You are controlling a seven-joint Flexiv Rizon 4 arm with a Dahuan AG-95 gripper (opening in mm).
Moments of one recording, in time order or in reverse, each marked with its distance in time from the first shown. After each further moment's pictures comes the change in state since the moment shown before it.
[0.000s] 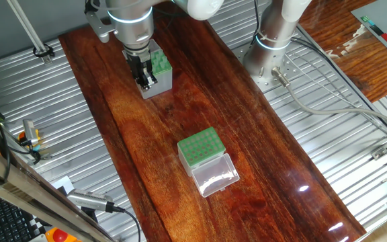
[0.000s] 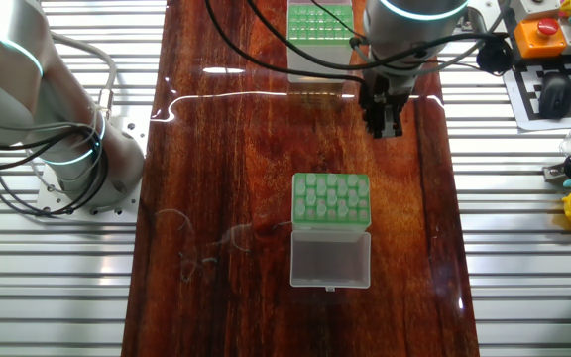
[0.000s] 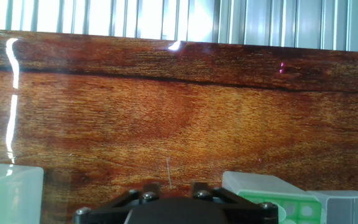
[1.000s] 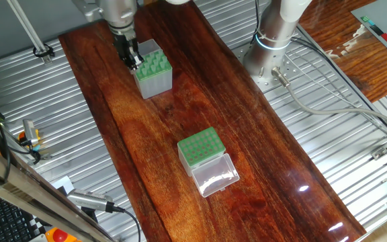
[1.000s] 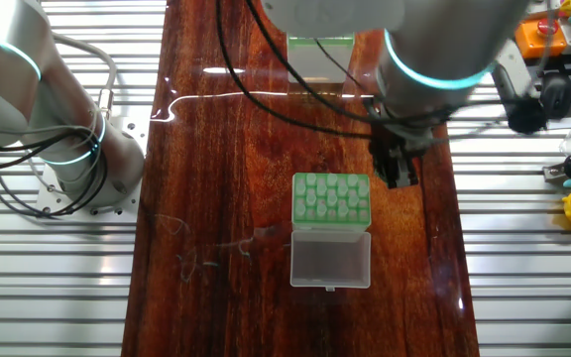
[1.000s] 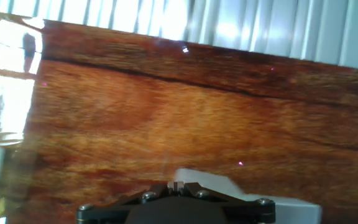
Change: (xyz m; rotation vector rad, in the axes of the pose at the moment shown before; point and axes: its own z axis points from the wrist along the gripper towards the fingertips) arm -0.002 -0.081 -0.008 -0.006 0.012 -0.080
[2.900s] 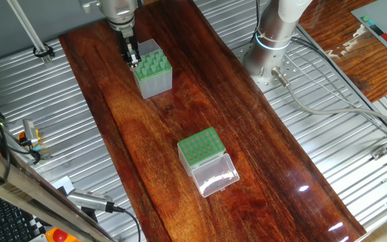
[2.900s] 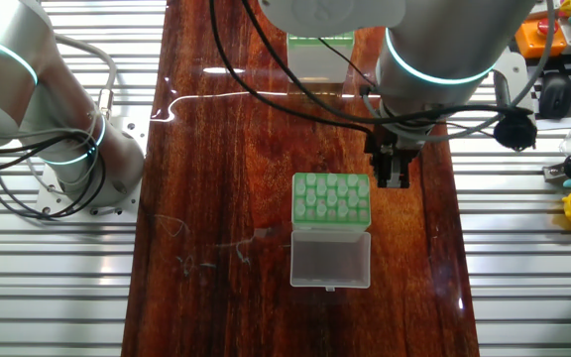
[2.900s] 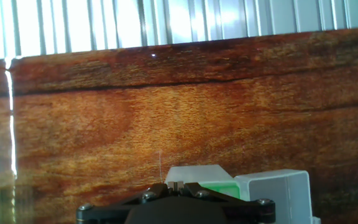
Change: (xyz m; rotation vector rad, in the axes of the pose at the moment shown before) arm 0.004 -0.001 -0.008 0.017 -0.005 0.185
